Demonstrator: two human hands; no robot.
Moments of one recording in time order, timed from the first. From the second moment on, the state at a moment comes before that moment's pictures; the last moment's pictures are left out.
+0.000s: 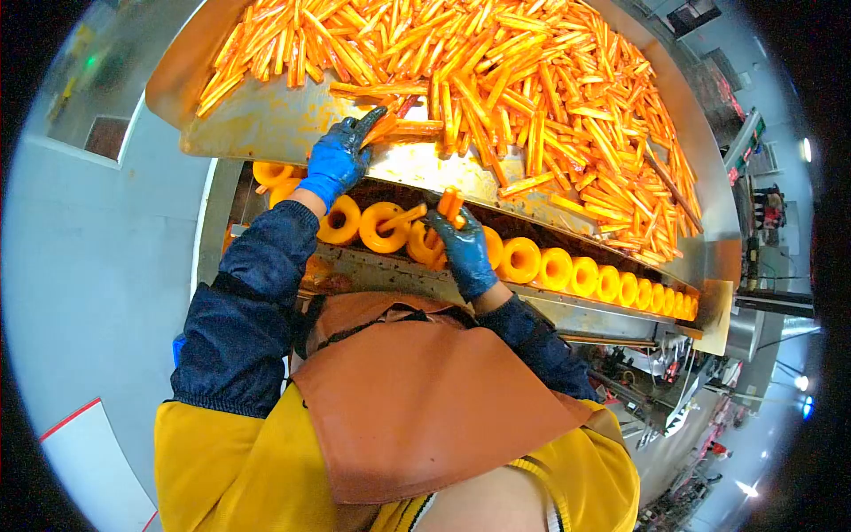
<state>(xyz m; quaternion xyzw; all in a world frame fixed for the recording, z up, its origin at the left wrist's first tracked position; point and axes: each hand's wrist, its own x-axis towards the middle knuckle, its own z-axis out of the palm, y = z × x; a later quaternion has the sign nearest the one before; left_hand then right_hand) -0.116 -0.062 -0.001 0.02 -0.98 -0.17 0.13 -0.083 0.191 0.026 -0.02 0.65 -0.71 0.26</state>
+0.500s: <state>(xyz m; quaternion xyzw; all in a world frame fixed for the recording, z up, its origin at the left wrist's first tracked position) -0.117 -0.062 -0.002 0.02 -0.97 -0.17 0.15 -0.083 0.160 -0.001 0.00 0.55 -0.76 0.36</state>
